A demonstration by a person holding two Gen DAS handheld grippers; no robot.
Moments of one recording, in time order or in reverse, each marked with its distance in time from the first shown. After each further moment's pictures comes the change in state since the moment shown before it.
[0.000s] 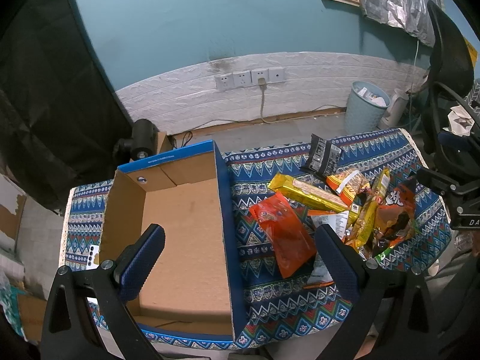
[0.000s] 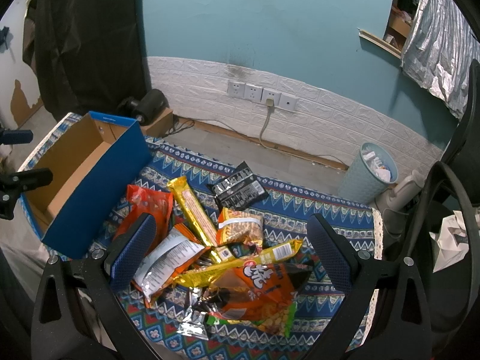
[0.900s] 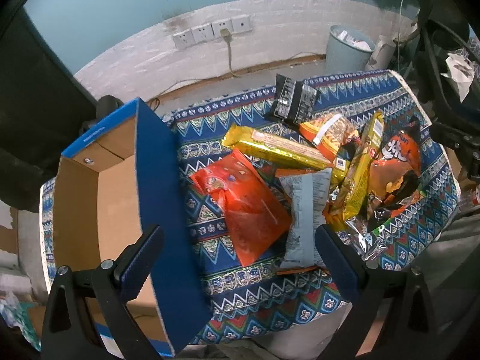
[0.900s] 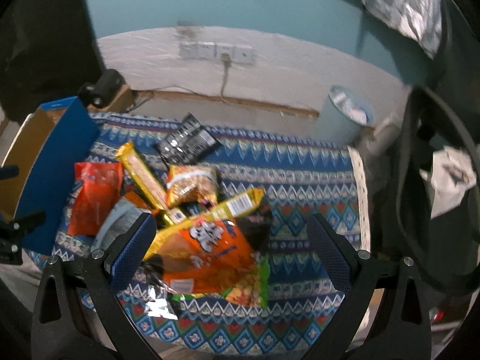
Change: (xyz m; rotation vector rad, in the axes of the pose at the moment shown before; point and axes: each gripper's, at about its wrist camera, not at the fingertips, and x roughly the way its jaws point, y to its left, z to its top) left arm 0.079 -0.072 -0.011 0.130 0.230 -0.042; right arm 0.037 -0.068 -0.044 0.205 0.213 -0.101
